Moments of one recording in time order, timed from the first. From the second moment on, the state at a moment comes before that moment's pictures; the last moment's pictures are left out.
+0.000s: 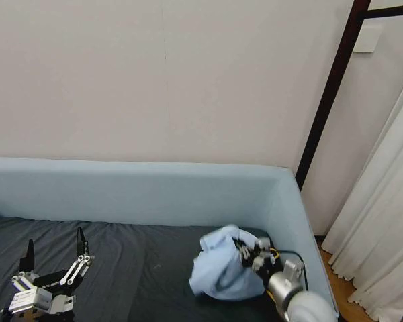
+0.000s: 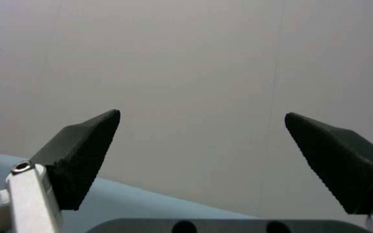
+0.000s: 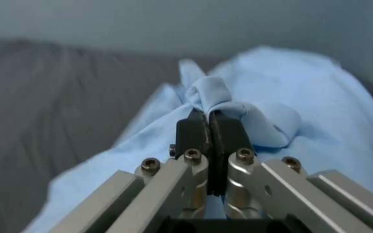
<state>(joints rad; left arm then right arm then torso) 1.74 -1.53 -0.67 -2.23 -0.18 -0.61 -0.17 -1.04 0.79 -0.19 1.85 0.88 -0.11 0.32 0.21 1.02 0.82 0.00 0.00</state>
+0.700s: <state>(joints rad) 1.75 -1.42 -0.76 -2.11 -0.28 -0.59 -0.09 -1.15 0.85 -0.08 1.99 0.69 -0.49 0.72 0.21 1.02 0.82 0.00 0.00</state>
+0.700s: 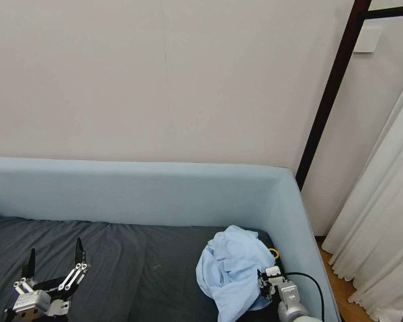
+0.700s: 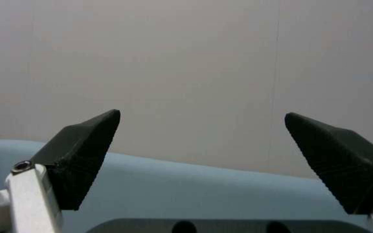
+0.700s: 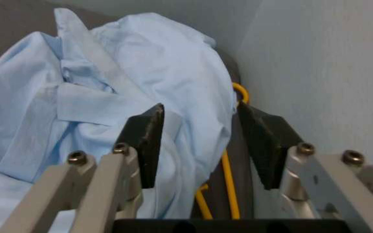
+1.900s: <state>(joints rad) 1.76 -1.50 -0.75 -2.16 -0.20 -0.58 -0.08 -0.89 1.17 -0.33 1.52 0.38 -0.44 0.53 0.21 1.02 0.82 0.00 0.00</state>
